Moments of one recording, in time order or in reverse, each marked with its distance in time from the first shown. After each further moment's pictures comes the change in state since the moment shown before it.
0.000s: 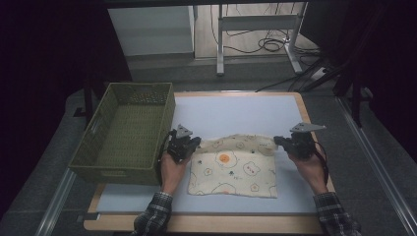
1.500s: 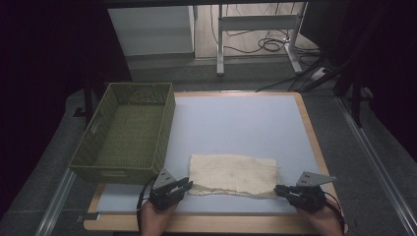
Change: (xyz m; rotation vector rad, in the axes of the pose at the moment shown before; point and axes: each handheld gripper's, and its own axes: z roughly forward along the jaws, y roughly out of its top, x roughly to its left) left arm -0.048 -0.096 -0.087 -0.024 -0.113 -0.043; right arm 0.075 -0.092 -0.065 0.066 0.200 -0.070
